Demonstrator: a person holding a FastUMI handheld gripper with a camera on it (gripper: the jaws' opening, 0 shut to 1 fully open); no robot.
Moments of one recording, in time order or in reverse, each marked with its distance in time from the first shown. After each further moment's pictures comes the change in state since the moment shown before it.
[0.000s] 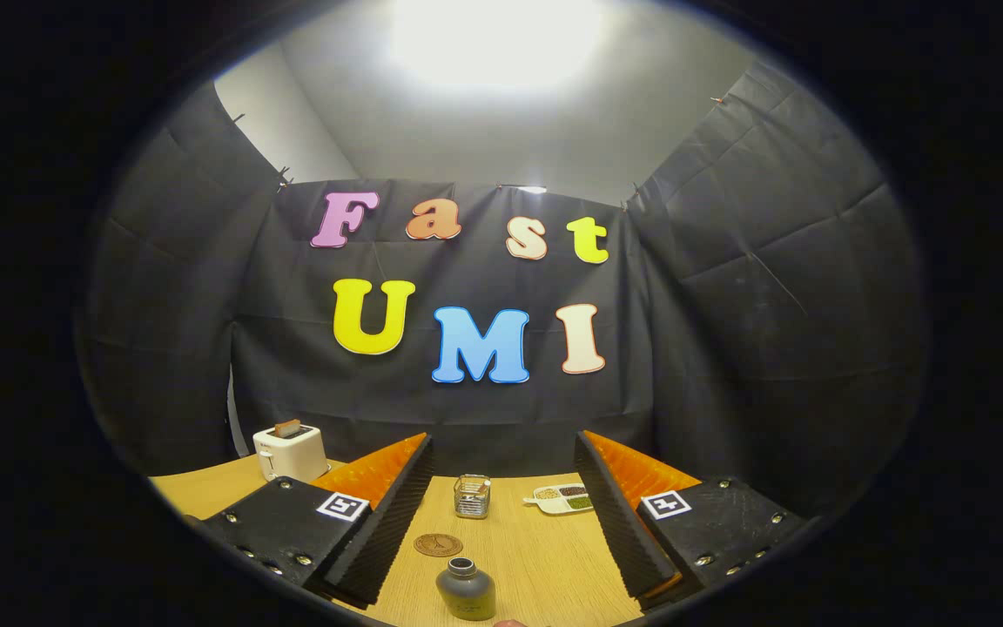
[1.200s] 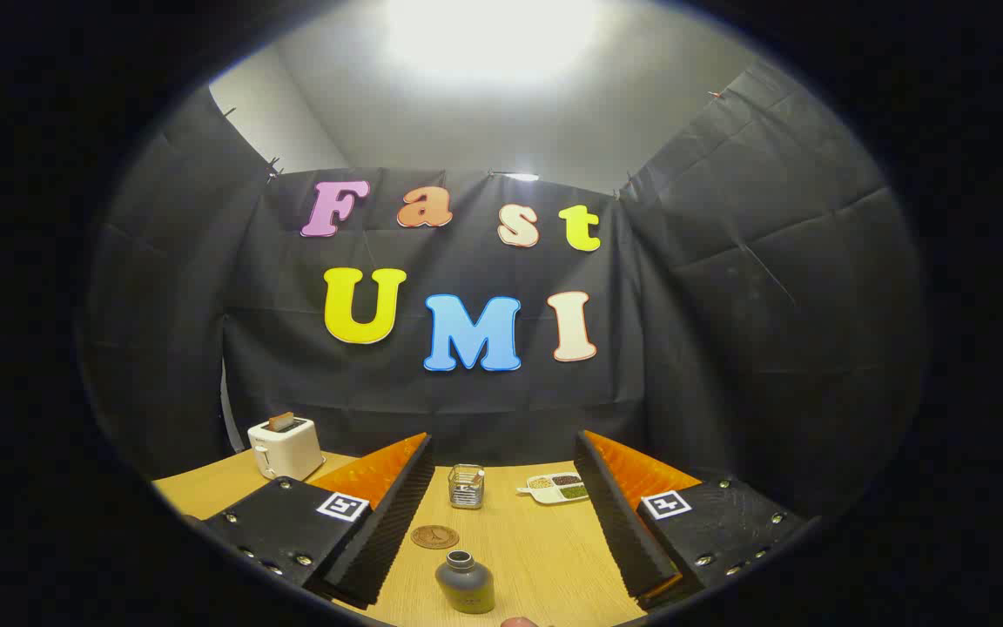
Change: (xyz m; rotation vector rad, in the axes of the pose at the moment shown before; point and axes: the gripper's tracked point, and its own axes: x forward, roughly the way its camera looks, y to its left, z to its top) arm 0.002 0.001 0.002 -0.010 0.053 -0.043
